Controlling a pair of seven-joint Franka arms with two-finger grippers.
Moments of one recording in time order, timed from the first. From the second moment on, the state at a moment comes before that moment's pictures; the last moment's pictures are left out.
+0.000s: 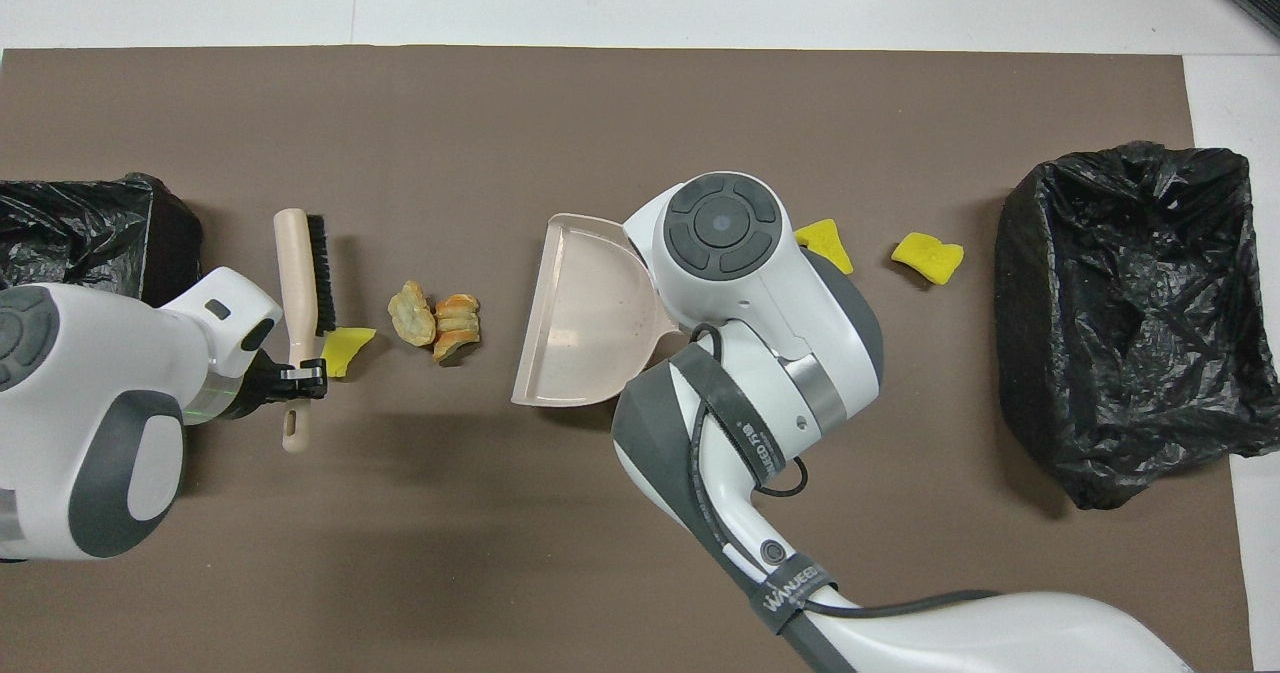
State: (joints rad) left arm -0.07 -0.12 -0.05 -2.30 -0.10 2.15 -0.16; right arm 0.51 0.36 0.04 -1.62 -0.11 1.89 -0.86
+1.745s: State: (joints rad) left arm -0.50 -0.07 -0.08 -2.39 -0.28 2.36 -0.36; right arm 0.56 0.41 0.04 -1.64 -0.18 2.04 -0.86
